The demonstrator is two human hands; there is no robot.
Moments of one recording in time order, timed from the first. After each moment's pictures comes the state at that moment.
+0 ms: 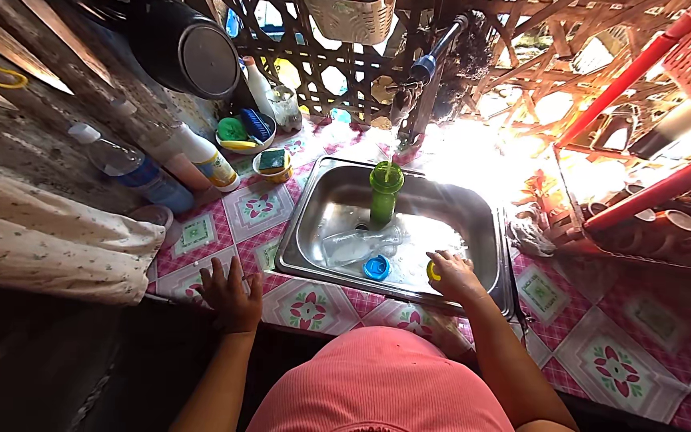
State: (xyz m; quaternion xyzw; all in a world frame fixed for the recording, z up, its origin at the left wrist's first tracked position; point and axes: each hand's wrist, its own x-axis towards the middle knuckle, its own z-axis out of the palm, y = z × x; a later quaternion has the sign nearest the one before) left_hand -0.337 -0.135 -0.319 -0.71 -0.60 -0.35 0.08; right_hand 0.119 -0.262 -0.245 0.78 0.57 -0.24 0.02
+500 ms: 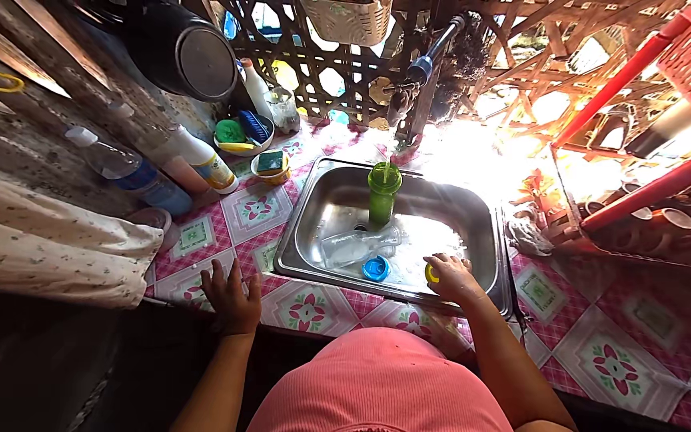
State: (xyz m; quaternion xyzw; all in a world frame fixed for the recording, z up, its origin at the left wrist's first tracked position) left_hand -0.336 -0.132 -0.320 -0.72 -0.59 -0.37 0.05; right_hand 0.118 -0.263 -0.247 0.78 0.57 -0.26 0.02
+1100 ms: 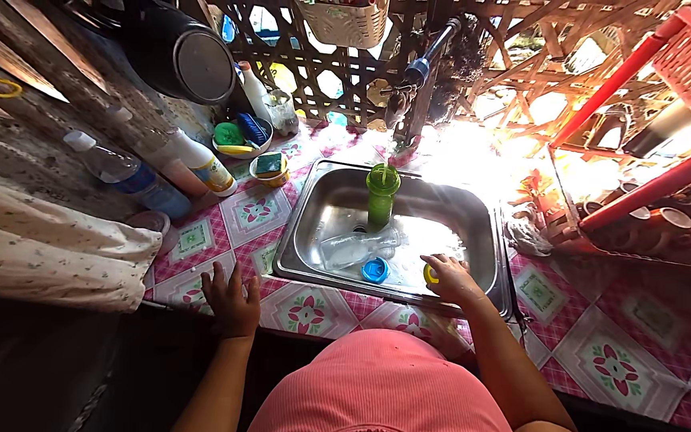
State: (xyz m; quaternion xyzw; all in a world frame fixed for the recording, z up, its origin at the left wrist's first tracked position) left_hand -0.336 -0.132 -0.320 -0.73 -0.58 -0.36 0.05; right_hand 0.121 -0.264 -0.249 0.77 0.58 -0.27 -0.01
